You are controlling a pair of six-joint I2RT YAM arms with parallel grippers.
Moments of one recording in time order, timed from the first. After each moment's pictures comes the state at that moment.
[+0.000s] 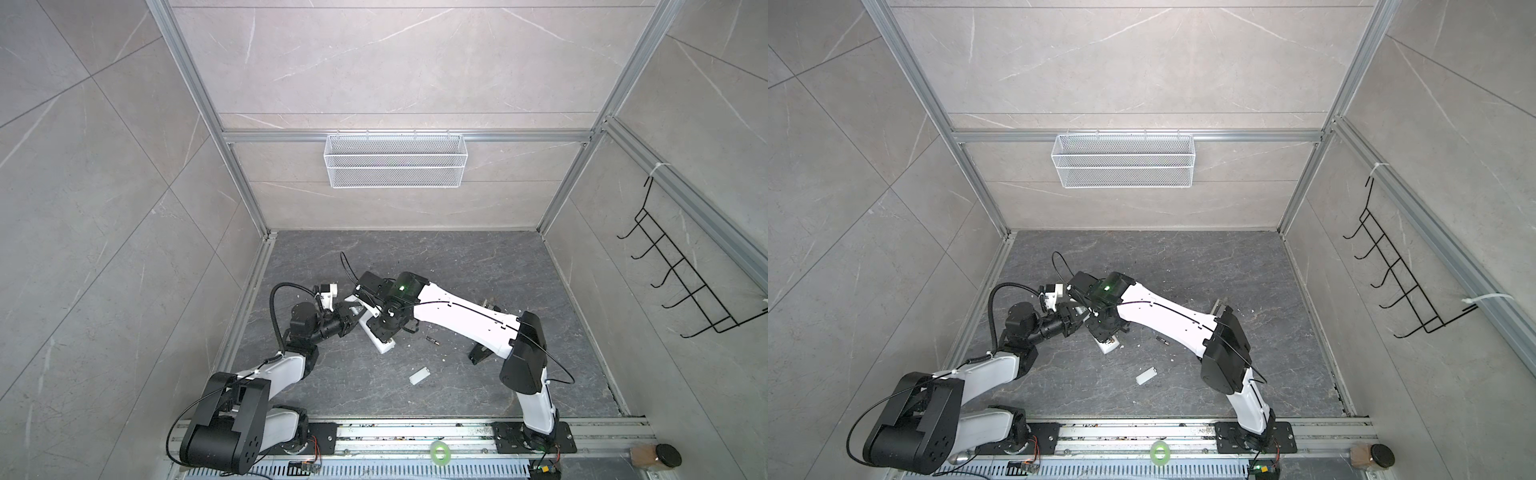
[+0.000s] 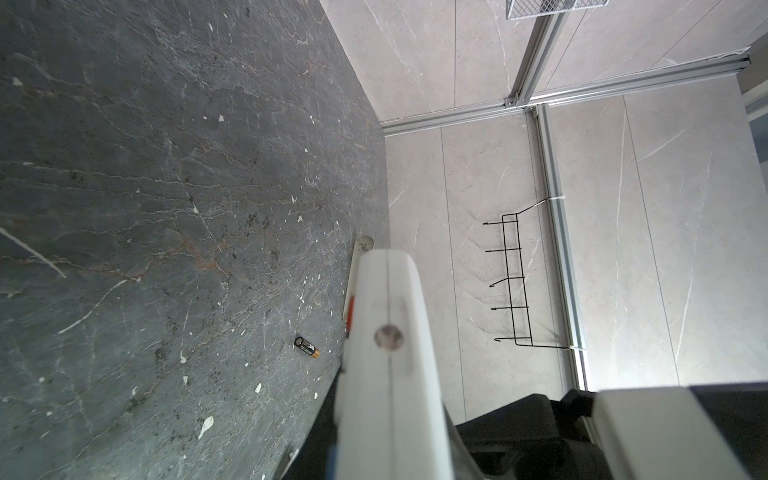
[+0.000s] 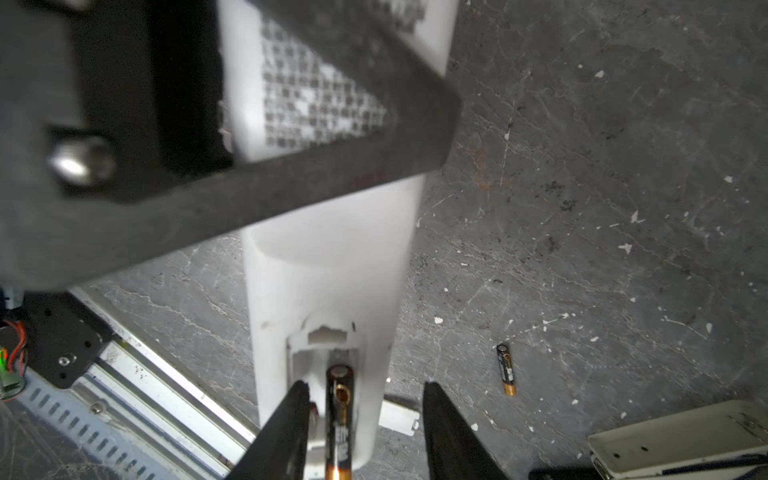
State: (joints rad) left arm -0.21 1.26 0.32 0.72 0.79 -1.19; right arm 1.04 2.03 1.99 -1.24 0.07 0.24
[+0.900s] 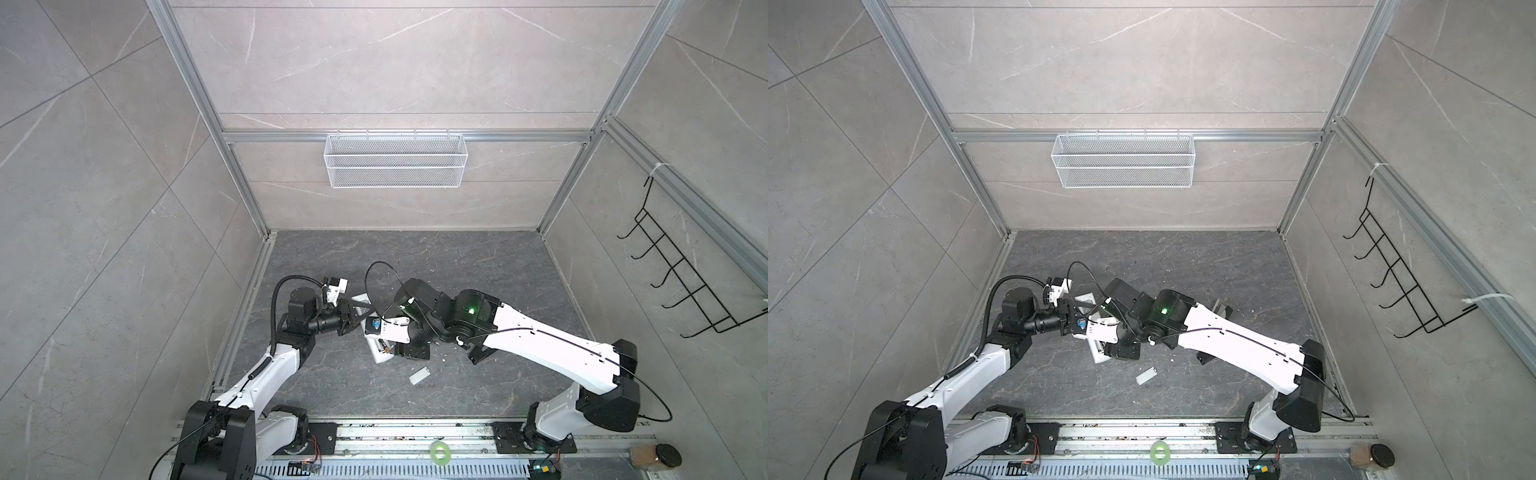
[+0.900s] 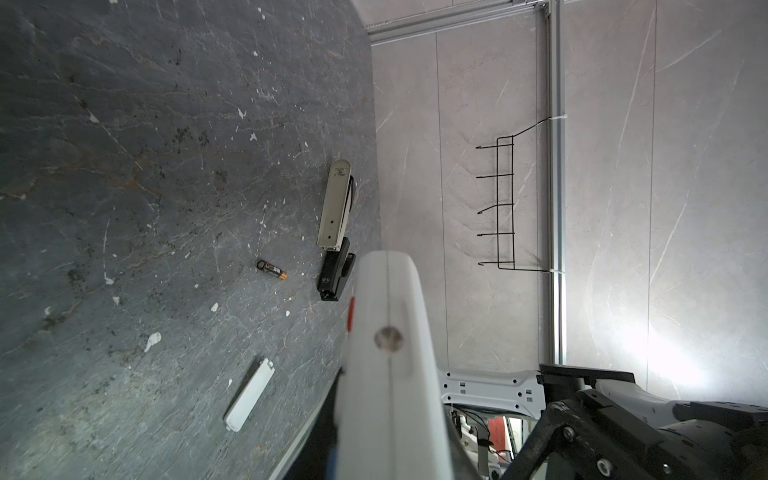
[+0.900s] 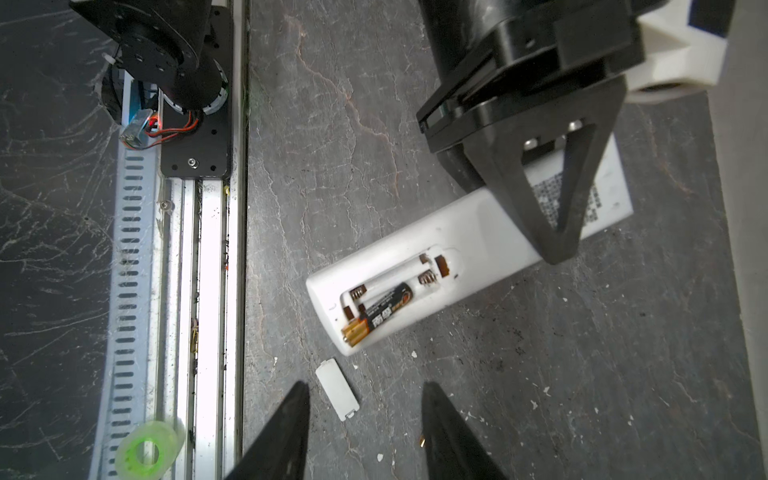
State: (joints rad) left arm -0.21 1.13 0.52 0.21 1.01 -1.04; right arm 1.10 1.58 1.59 -1.00 -0.11 -0.48
